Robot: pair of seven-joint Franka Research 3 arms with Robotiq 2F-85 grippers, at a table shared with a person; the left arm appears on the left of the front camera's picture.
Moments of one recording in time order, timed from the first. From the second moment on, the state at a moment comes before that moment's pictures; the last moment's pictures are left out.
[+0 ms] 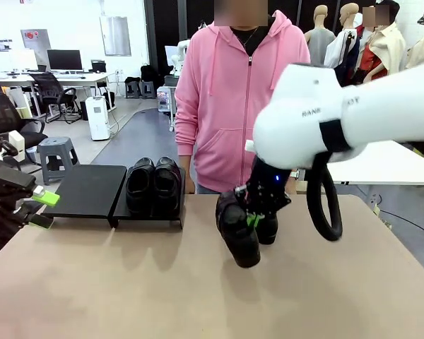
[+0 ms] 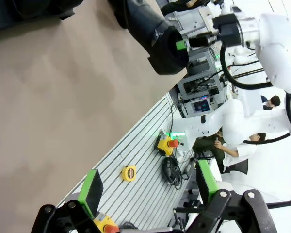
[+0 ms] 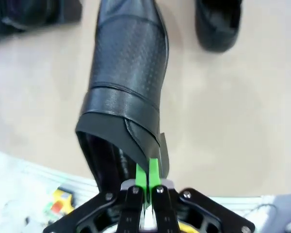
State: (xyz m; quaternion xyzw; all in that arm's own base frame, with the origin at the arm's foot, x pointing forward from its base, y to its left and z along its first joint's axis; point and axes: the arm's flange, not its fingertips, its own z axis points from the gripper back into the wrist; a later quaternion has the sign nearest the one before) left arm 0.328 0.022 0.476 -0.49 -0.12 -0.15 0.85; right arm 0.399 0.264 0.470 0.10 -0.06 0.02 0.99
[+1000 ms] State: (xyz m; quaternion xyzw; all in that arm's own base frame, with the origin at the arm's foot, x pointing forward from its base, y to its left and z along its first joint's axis) left arm 0.328 0.022 0.476 -0.49 -0.12 -0.15 0.85; right arm 0.298 0.364 0.444 0.19 -0.07 0.07 0.98
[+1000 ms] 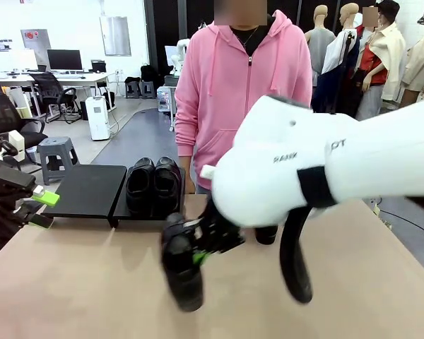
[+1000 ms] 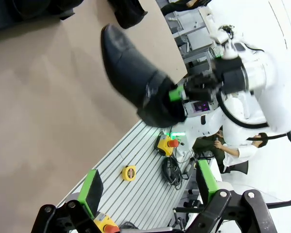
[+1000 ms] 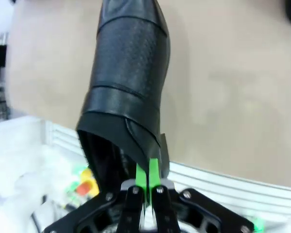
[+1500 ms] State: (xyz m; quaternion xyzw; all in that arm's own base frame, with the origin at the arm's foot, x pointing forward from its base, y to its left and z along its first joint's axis) left arm 0.328 0.022 0.476 -0.49 -0.12 -0.15 0.85; right arm 0.300 0.438 0.392 0.26 -0.01 0.04 0.96
